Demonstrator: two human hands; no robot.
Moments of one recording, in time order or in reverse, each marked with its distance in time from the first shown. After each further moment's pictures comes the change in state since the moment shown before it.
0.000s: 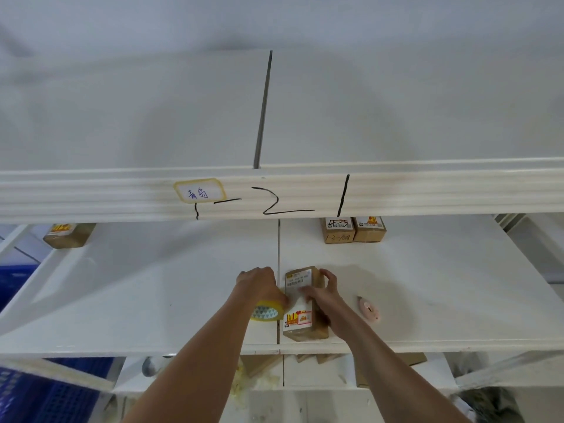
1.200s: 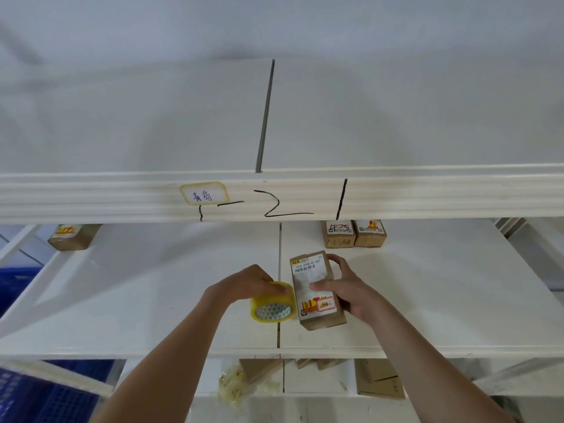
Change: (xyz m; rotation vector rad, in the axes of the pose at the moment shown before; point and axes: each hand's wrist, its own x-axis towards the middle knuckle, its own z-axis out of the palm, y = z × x) left_hand 0.007 -0.035 -0.010 -0.468 -0.104 0.143; right_hand -0.012 -0.046 -0.040 -0.094 -0.130 -0.086
